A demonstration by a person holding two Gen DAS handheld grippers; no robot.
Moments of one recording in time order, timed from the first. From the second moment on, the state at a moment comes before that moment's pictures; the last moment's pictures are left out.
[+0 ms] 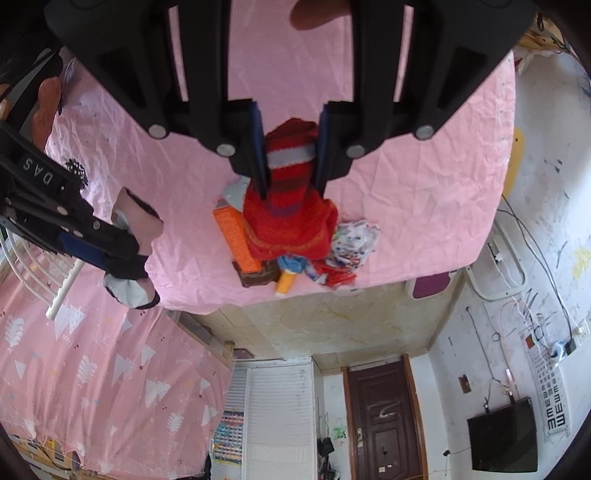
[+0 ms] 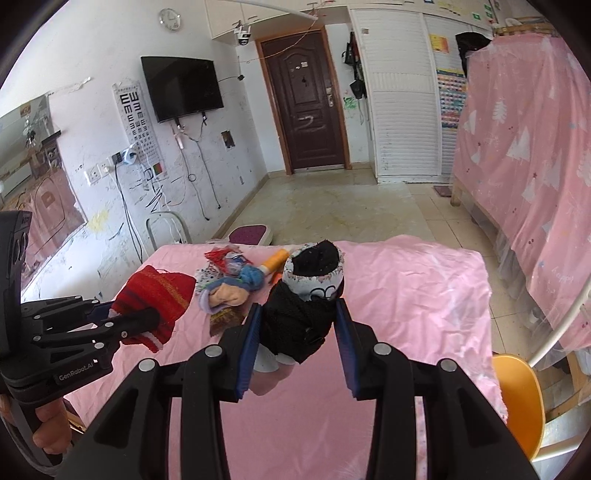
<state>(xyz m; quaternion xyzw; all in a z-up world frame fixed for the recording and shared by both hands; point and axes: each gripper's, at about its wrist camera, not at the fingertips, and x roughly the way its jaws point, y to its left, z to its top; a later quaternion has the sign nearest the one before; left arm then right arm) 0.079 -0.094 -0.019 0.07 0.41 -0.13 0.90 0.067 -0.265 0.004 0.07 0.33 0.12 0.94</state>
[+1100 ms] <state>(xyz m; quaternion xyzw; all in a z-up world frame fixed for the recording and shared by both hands) 0.049 -0.276 -0.008 0.16 0.39 -0.21 0.88 -0.014 -0.455 -0.022 0.12 0.29 -0.04 0.95</state>
